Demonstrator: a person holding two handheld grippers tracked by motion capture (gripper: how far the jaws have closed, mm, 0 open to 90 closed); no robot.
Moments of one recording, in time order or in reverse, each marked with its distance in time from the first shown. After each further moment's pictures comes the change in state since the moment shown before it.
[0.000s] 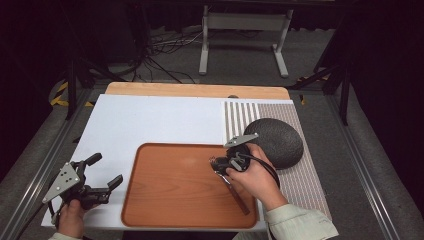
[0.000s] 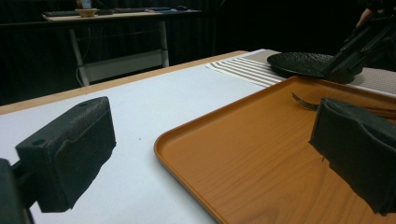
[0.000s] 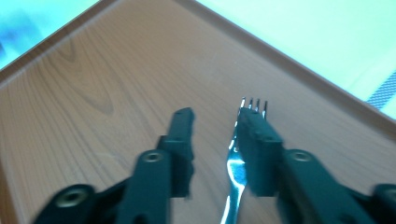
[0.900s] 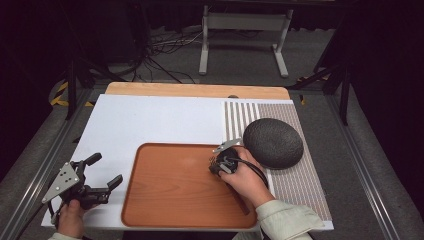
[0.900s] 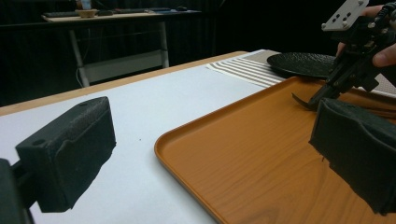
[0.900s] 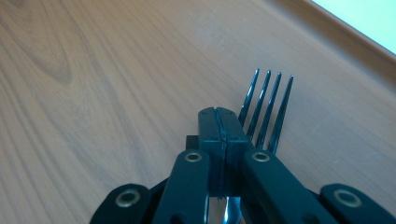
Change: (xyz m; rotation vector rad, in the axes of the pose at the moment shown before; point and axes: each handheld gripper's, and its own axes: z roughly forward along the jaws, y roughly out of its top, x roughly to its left) left arm 0.000 0.000 0.000 -0.004 0.000 0.000; right arm -0.006 -0.008 0.043 0.117 -0.013 -0.065
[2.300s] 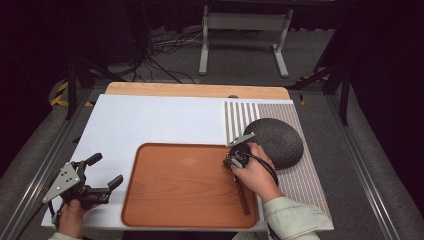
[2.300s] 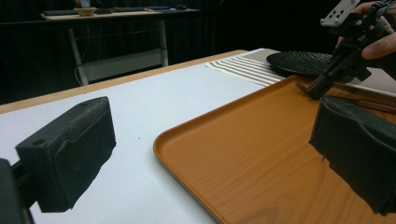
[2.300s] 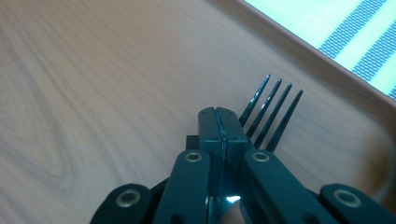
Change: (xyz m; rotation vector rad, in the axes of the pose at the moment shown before) left arm 0.000 -0.001 0.001 0.007 -0.005 -0.001; right arm -0.031 -0.010 -0.016 0.024 -0.124 0.068
